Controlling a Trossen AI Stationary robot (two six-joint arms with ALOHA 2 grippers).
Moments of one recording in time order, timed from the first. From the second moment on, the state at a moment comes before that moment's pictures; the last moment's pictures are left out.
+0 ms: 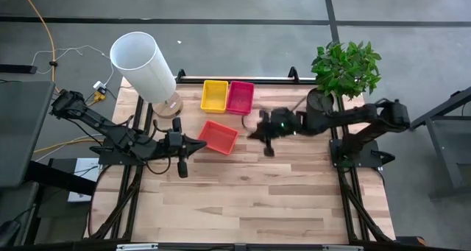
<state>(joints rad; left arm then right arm) -0.37 0.97 0.68 0.10 -0.70 -0.14 -0.12 1.45 0.78 0.14 -0.15 -0.14</state>
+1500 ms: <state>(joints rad) -0.37 0.97 0.68 0.09 -0.71 -0.18 0.06 2.08 1.56 -0.65 0.23 -0.73</state>
